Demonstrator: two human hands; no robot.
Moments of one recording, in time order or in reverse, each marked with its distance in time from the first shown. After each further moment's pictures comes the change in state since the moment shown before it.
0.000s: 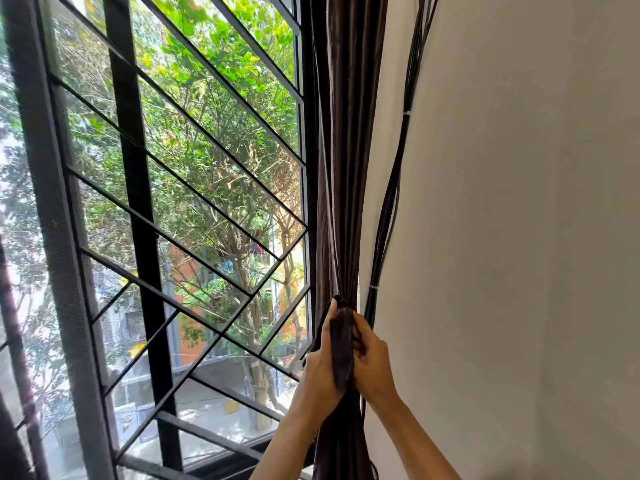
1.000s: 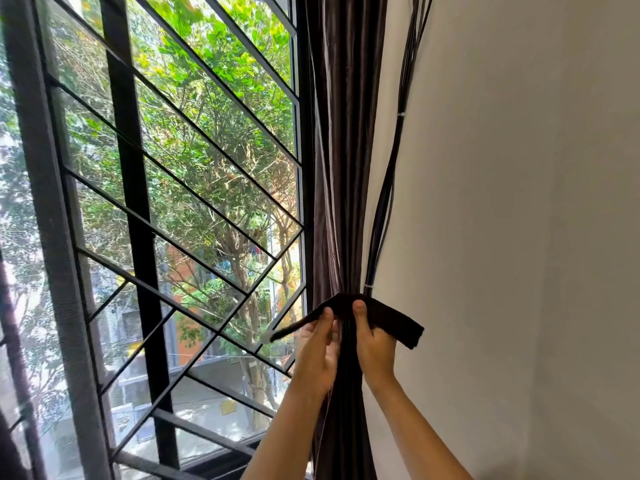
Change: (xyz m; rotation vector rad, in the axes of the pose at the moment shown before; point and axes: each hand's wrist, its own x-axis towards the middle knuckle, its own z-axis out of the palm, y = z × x) left_hand 0.035 0.020 0.009 -1.151 0.290 -0.583; right_hand 0.019 -0.005 -0.004 0.031 0.347 0.098
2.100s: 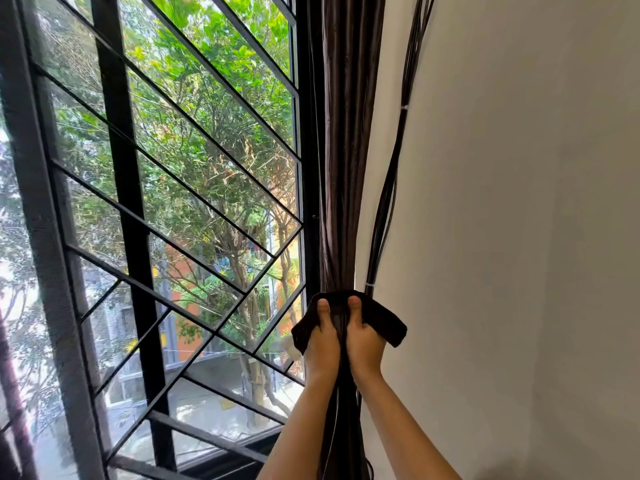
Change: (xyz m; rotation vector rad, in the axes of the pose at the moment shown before) left_hand 0.004 0.003 0.024 0.905 0.339 0.137; right_hand 0.013 0.017 0.026 -0.066 0.130 0.065
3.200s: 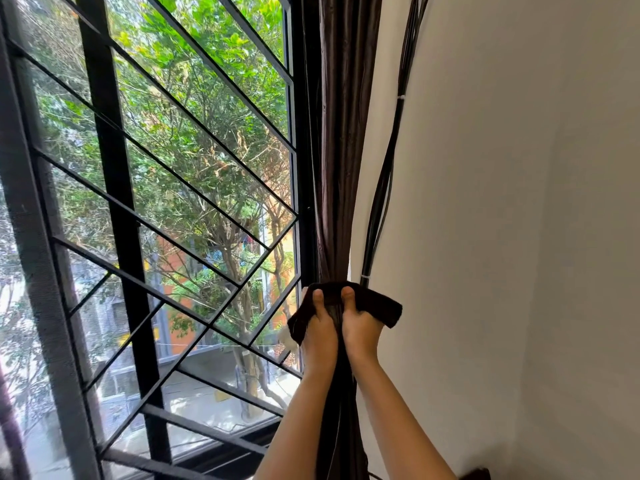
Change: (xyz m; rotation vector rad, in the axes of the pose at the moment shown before) left_hand 0.003 0.000 0.000 0.029 -0.012 -0.005; right_hand 0.003 -0.018 0.003 -0.073 0.011 0.104
